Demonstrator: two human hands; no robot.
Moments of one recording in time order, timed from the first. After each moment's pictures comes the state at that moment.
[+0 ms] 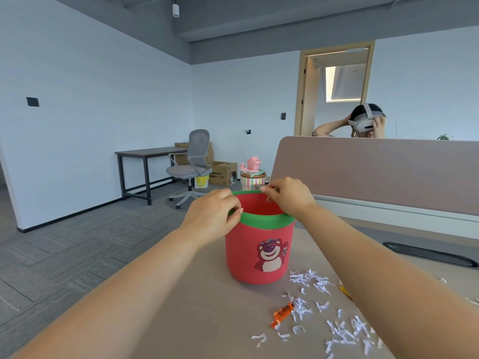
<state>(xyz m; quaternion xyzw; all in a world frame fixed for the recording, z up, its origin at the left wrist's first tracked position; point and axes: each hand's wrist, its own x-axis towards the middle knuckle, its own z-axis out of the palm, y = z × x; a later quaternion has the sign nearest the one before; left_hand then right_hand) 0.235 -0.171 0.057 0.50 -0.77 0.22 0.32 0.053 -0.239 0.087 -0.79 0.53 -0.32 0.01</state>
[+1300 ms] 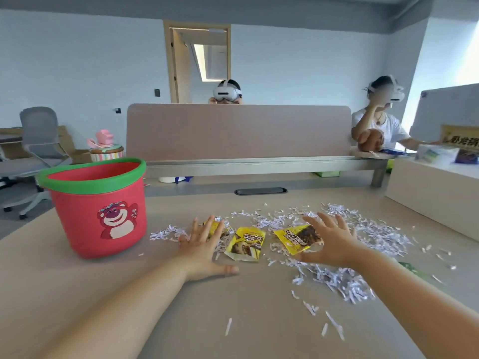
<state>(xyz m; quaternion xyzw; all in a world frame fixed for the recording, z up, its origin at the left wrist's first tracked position) 0.008 -0.144 -0.085 0.42 -0.90 -0.10 0.02 -0.264 -0.002 -0.048 -0.58 0.81 -0.08 0.06</state>
